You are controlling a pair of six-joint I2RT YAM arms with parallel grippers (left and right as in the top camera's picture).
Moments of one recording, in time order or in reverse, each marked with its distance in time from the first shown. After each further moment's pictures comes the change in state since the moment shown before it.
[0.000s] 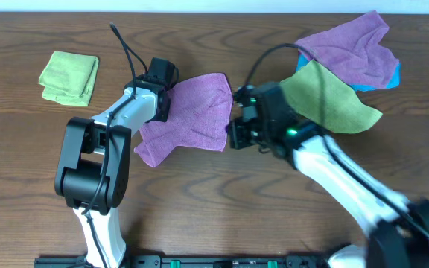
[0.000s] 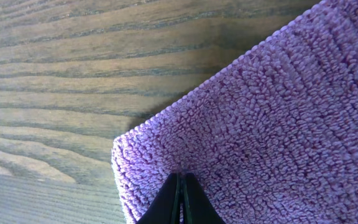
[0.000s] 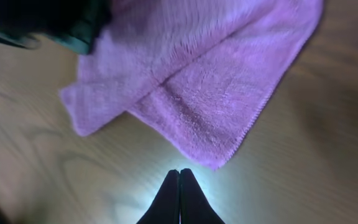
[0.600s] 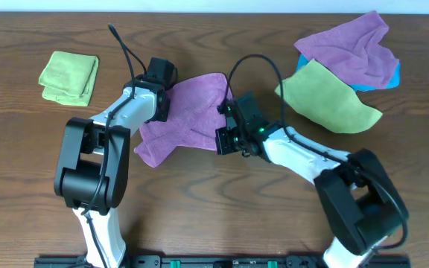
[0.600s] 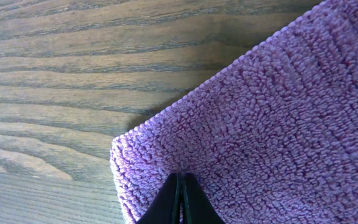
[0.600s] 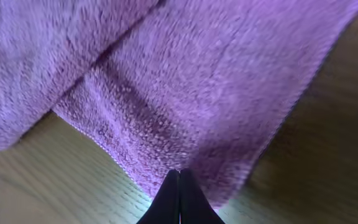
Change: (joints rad) left arm 0.003 -0.002 0.001 -0.008 0.019 -0.017; right arm 0.049 0.262 -0.001 0.141 0.045 0.034
